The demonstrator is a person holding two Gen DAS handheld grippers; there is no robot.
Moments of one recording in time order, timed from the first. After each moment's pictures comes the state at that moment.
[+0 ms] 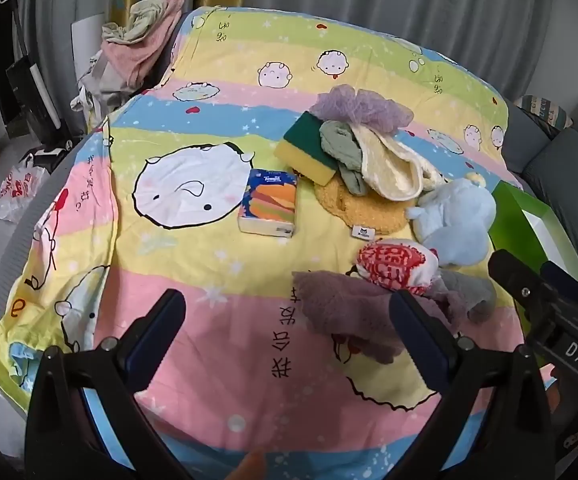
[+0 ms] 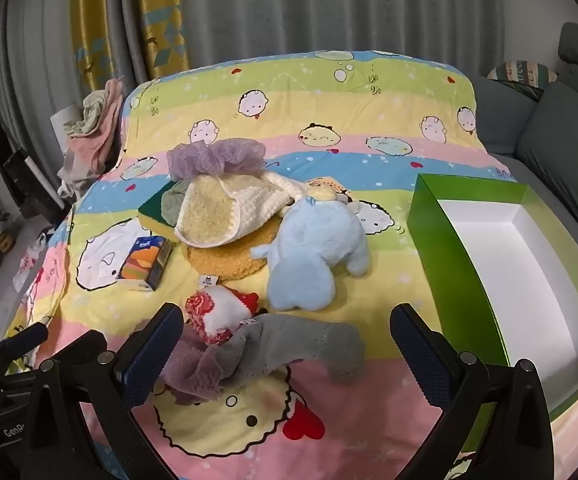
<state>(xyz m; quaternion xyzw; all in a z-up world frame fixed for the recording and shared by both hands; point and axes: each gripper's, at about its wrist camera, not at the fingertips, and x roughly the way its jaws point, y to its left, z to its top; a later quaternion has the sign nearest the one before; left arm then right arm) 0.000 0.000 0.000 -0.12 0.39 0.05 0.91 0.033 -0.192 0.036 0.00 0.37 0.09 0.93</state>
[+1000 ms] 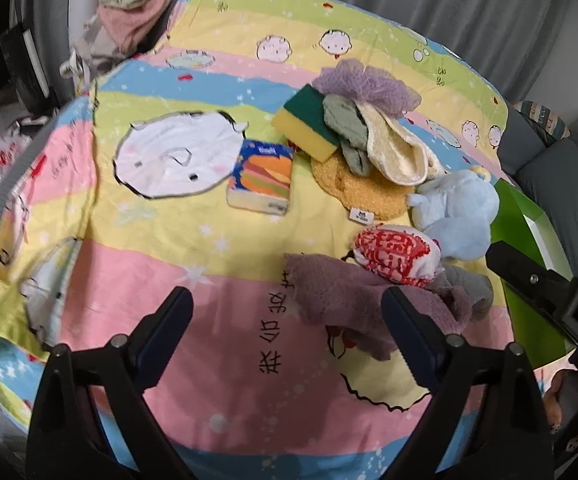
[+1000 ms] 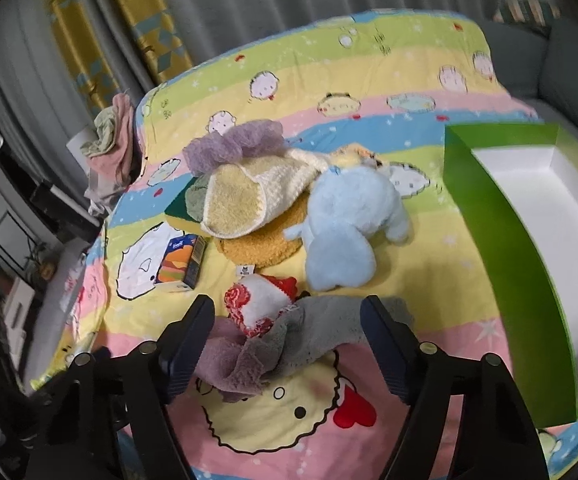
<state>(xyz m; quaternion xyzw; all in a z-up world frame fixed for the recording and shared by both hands) 0.012 0.008 -0.020 -0.15 0.42 0.03 0.89 0.045 -0.202 0.025 0.11 0.42 0.14 0.89</state>
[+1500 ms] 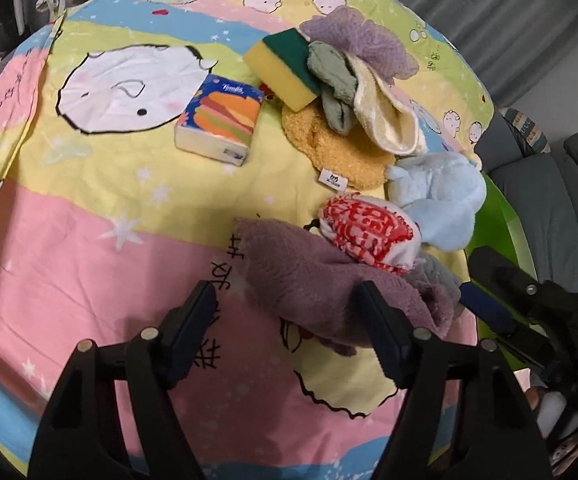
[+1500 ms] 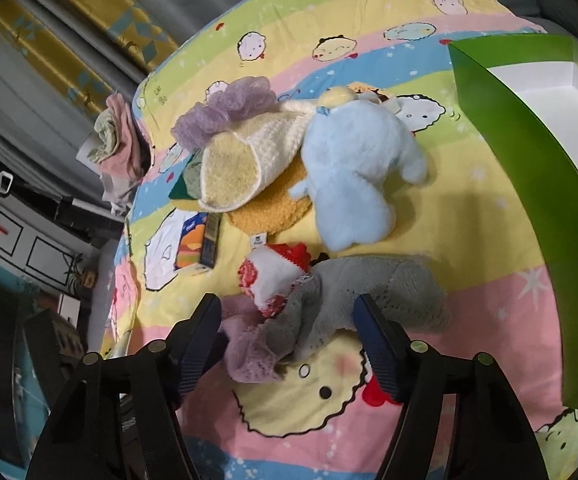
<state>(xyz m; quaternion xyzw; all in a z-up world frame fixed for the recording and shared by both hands) 0.032 -0.001 -0.049 -0.24 0.47 -0.03 0.85 0.061 -0.213 0.005 0.20 0.49 0.18 0.83</state>
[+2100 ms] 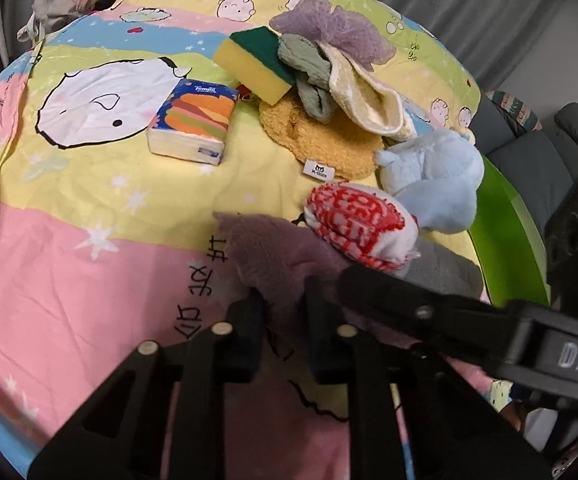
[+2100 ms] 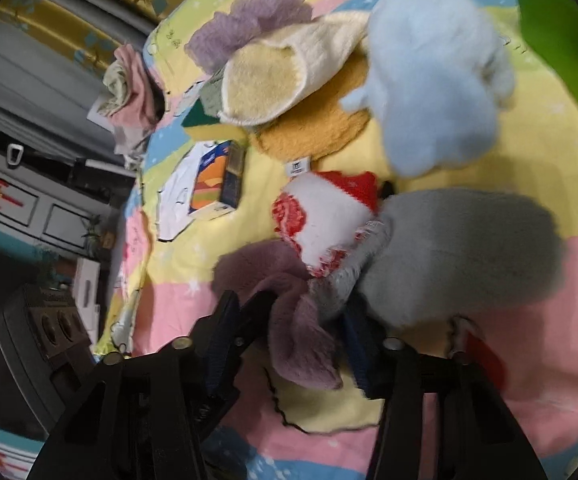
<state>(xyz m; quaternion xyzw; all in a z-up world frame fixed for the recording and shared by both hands) 0.034 -0.013 -0.064 -0.20 0.45 -0.05 0.87 0.071 -0.160 -0.044 0.20 0.55 0.24 0.77</state>
